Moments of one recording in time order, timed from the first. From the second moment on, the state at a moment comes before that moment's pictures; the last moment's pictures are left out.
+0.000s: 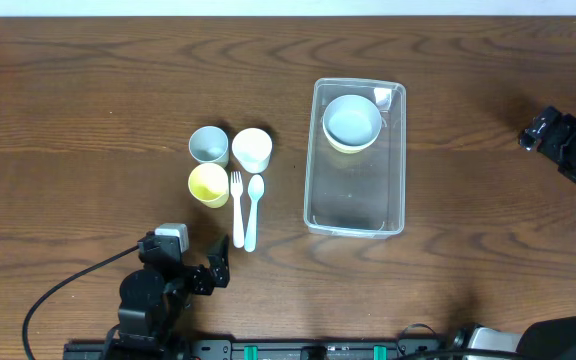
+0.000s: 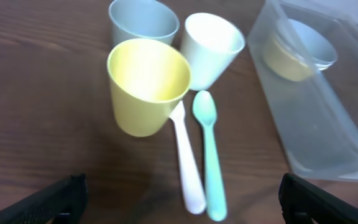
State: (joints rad) left arm -0.17 0.05 0.20 -0.62 0.14 -0.28; right arm -0.44 1.49 1.47 -1.14 -0.18 0.23
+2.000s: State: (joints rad) left arm -0.08 1.73 1.12 -0.87 0.01 -0.30; right arm -0.44 1.49 1.46 -1.14 -0.18 0.22
